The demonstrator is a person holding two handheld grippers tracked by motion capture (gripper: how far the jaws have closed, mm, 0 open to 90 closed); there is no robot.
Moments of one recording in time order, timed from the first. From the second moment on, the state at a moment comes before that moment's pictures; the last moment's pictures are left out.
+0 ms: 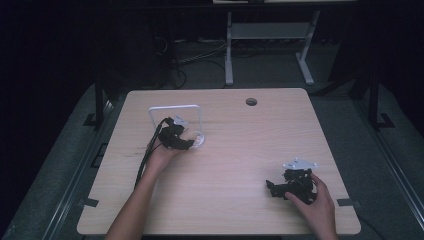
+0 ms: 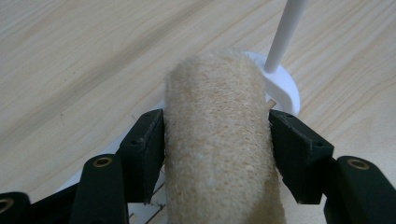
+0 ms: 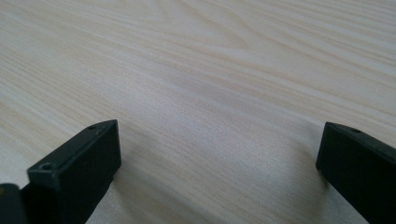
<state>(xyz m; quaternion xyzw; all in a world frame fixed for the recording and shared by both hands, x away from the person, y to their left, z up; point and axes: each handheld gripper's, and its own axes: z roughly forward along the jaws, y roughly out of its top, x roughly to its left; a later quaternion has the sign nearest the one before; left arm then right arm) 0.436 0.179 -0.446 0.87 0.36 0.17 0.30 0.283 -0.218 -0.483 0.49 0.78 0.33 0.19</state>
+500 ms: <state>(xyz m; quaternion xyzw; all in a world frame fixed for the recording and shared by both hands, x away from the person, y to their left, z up) 0.418 0.187 -0.423 0.85 0.36 0.18 0.33 0.283 -0.218 -0.483 0.49 0.78 0.33 0.19</state>
